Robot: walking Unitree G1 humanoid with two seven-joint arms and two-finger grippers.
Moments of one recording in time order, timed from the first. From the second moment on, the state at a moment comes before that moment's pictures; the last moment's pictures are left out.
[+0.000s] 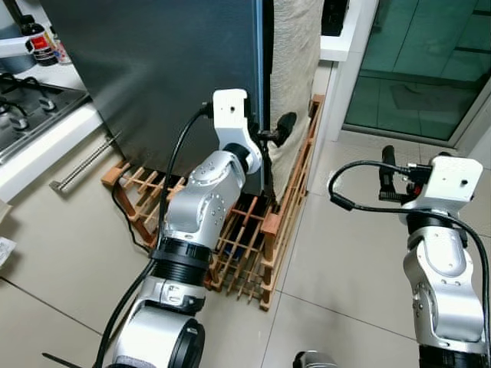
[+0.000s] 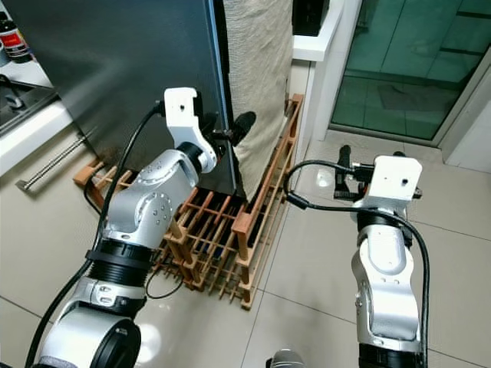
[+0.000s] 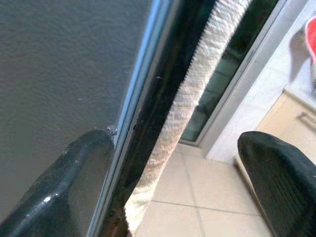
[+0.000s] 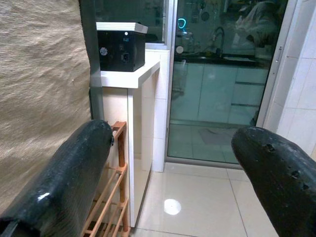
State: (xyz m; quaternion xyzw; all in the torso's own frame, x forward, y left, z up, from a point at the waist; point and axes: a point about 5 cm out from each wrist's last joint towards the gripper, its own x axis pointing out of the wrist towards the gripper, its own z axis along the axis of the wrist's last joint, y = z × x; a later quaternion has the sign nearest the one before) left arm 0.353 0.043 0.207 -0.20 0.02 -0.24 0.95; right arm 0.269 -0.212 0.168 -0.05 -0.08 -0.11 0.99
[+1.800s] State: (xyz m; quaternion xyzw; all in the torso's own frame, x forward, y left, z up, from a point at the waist) left arm 0.362 0.013 0.234 -0.20 -0.05 -0.30 0.93; right arm 0.269 -0.211 0.164 -0.05 -0.08 -0.12 0.99
